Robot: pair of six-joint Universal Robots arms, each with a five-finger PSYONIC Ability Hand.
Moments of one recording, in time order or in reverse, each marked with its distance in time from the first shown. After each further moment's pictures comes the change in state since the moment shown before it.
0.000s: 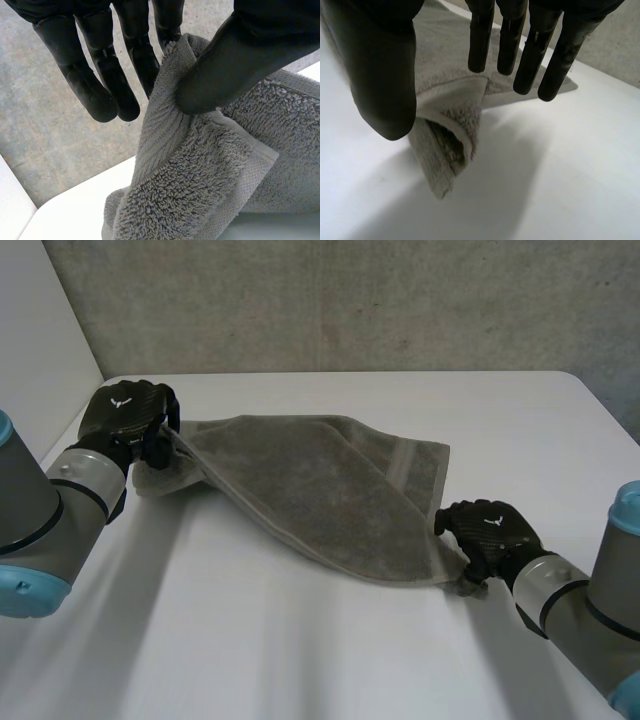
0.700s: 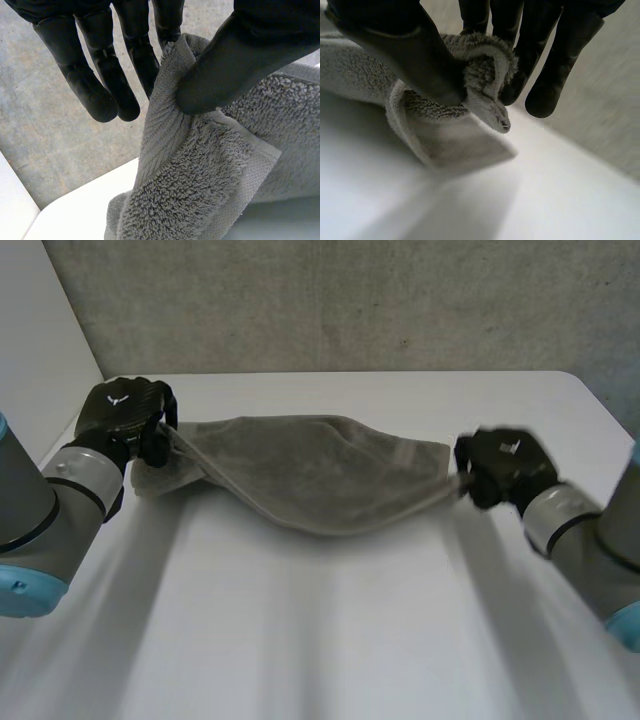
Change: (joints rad) left arm 0.003 0.016 -0.005 -0.002 -0.001 0.002; right arm -0.022 -0.021 -0.200 -0.027 0.004 0.000; left_hand 0.000 0.000 0.000 0.000 0.000; right_hand 0.795 0.769 0.812 0.814 0.798
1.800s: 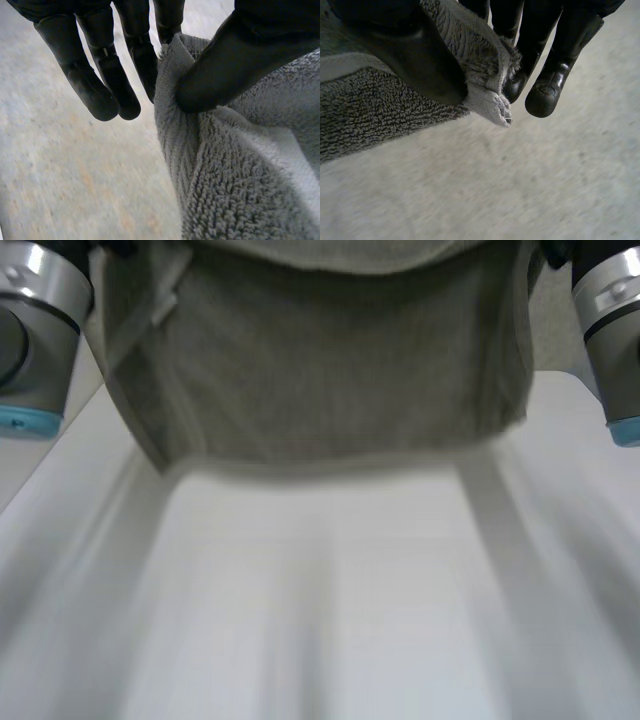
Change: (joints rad) left arm -0.006 -0.121 0.601 0.162 0.053 -0.024; right arm -0.001 0.070 -0.593 -0.255 0.031 -0.483; left_hand 0.000 0.000 0.001 0.000 0.000; right_hand 0.010 0.000 0.011 0.004 0.005
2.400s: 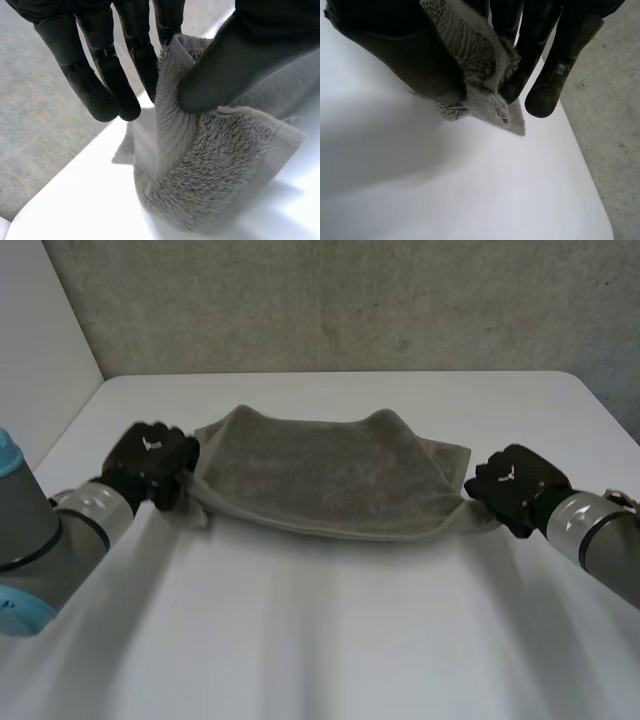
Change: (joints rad) left arm 0.076 0.026 -0.673 -0.150 0.176 0.344; right arm -0.092 -0.050 0.554 0.522 -0.164 -0.236; left_hand 0.005 0.000 0.001 0.000 0.000; right_hand 0.000 0.000 0.002 0.000 0.000
